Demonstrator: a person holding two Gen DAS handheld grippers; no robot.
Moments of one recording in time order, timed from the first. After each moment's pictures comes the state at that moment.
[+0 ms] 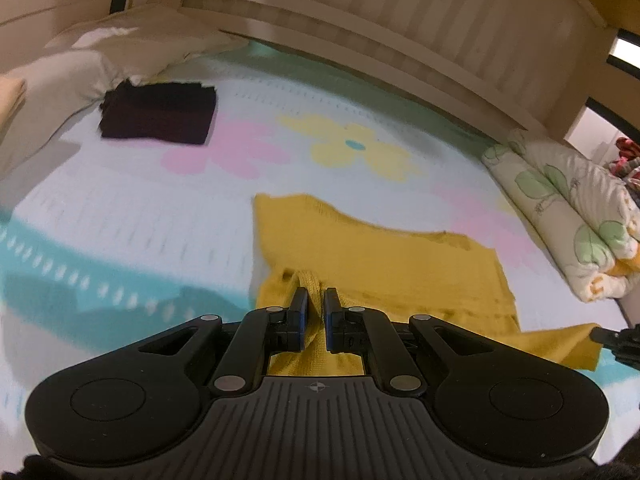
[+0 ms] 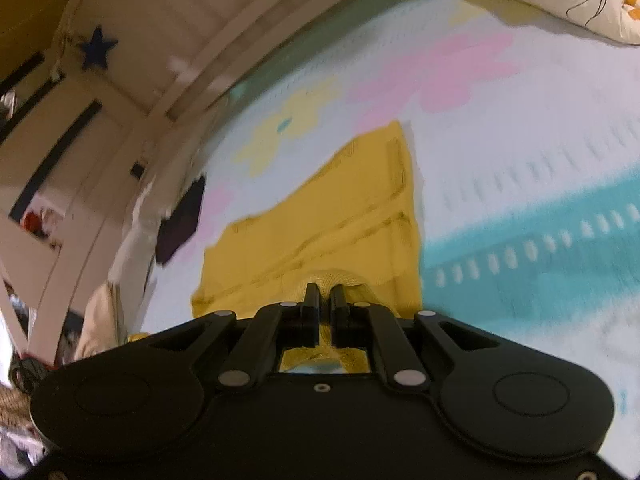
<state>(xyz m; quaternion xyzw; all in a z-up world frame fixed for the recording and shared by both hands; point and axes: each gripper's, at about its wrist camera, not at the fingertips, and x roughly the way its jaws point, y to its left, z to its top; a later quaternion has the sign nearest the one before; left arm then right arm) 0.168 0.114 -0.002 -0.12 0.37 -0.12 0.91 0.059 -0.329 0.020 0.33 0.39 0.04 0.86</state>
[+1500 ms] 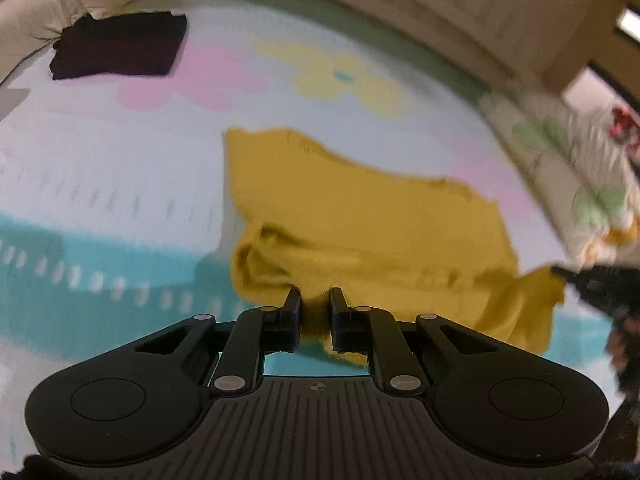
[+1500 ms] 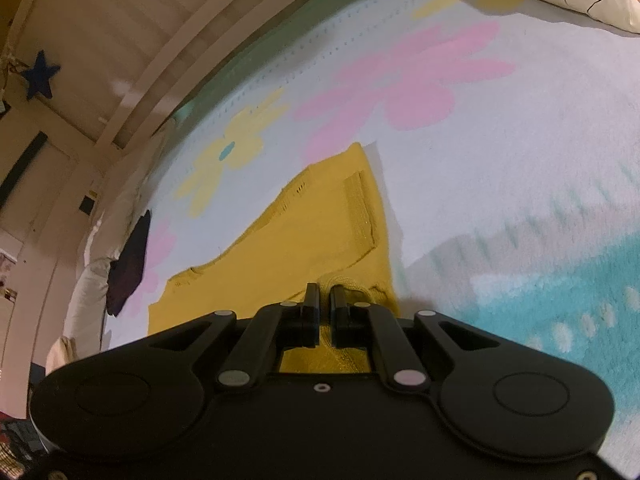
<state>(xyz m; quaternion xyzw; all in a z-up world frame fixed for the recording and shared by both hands) 0.213 0.111 -0.045 -0.14 0.45 -0.17 0.86 0.147 -0.347 -0.027 0.34 0.40 -0.02 0.85</state>
